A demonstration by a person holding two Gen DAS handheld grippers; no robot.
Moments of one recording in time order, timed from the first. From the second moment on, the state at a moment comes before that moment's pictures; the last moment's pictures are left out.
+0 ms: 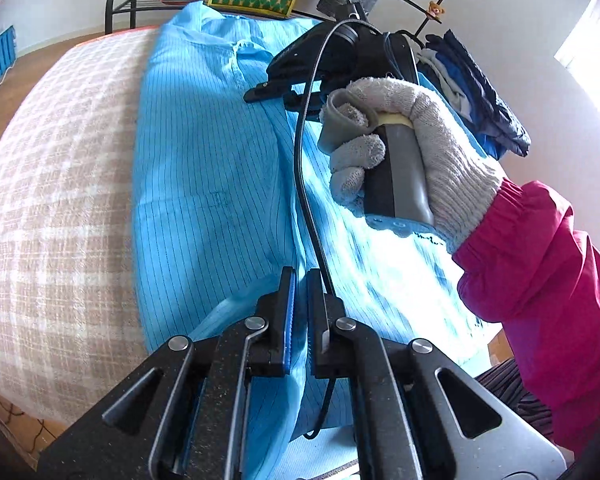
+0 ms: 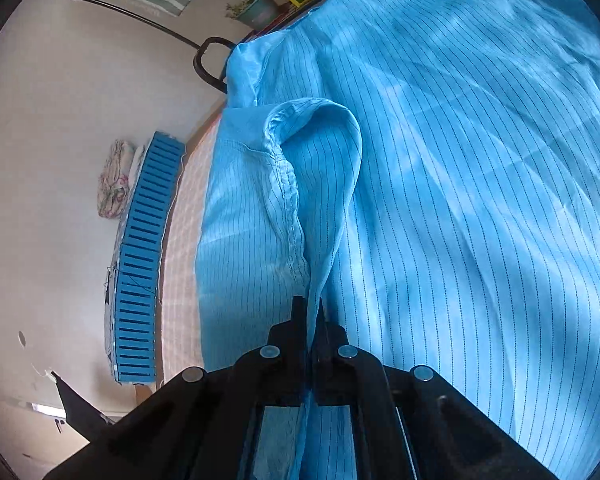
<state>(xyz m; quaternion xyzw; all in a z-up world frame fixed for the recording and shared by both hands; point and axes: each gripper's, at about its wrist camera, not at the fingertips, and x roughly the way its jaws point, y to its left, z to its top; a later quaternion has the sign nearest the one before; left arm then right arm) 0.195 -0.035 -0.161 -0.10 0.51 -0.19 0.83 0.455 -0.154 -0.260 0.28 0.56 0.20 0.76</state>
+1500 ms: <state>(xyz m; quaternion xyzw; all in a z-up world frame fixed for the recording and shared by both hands) 0.144 0.062 -0.208 -0.20 0.56 -0.11 0.80 0.228 -0.142 -0.253 0.13 0.63 0.28 0.72</state>
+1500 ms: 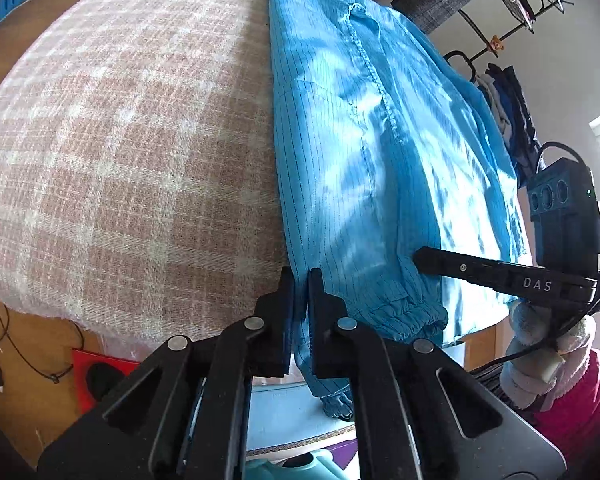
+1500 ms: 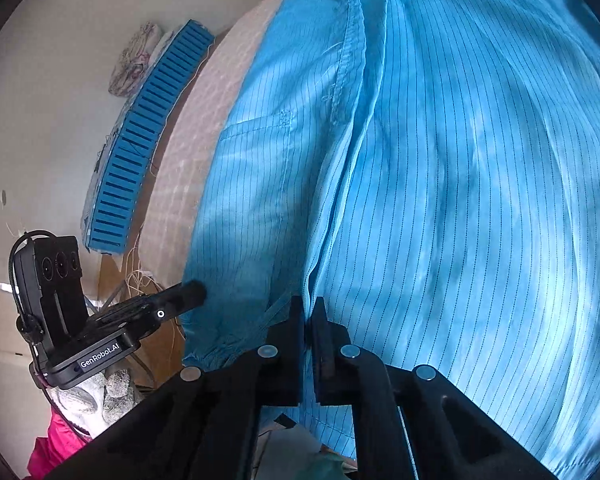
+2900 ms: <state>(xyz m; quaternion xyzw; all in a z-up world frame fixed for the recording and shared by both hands) 0.197 -0.083 -0.128 -0.12 0.48 -0.19 0.85 0.183 -0.570 -0.198 0.29 0.44 -0.14 0.84</state>
